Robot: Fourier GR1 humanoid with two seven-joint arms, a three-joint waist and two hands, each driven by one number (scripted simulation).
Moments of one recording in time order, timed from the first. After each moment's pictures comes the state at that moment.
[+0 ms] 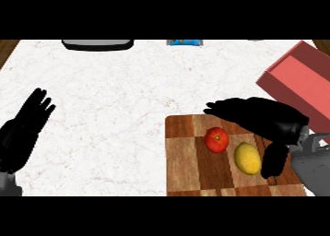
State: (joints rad) left arm -0.02 0.33 0.09 -1.64 0.32 0.00 0.24; right arm -0.47 -0.51 0.35 -1.72 0.46 0.85 0.16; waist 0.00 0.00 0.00
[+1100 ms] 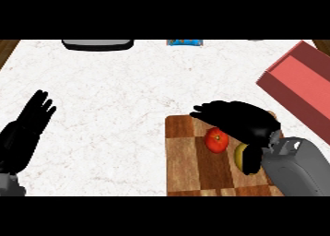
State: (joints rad) left arm -0.02 0.27 0.15 -1.64 0.26 -0.06 0.25; right arm -0.45 -0.34 0.36 -1.67 0.77 0.85 0.05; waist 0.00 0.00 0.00
